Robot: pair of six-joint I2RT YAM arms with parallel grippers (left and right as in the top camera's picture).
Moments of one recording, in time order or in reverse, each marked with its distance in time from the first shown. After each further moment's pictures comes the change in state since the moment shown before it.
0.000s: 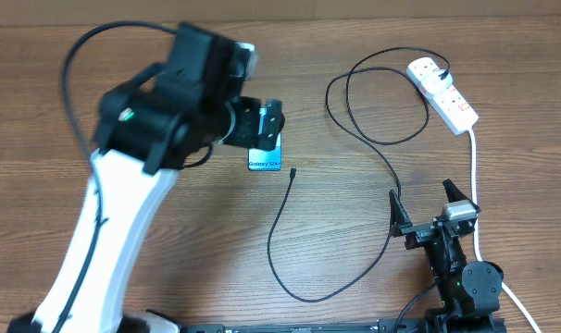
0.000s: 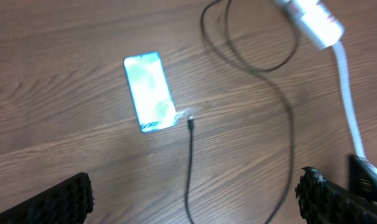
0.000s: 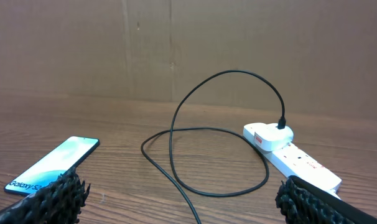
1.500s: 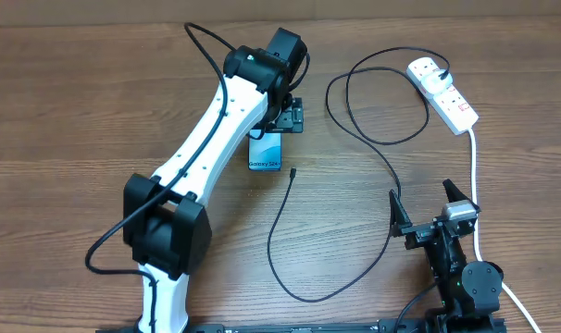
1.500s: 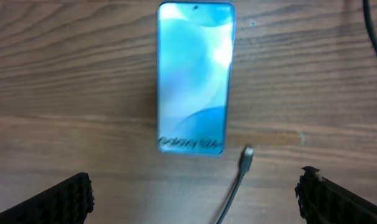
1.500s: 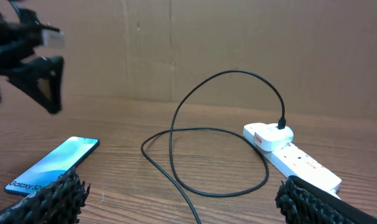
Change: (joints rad) left arm -0.036 0.502 0.019 0.092 -0.201 -0.269; right arm 0.000 0.000 0.000 0.000 0.000 0.000
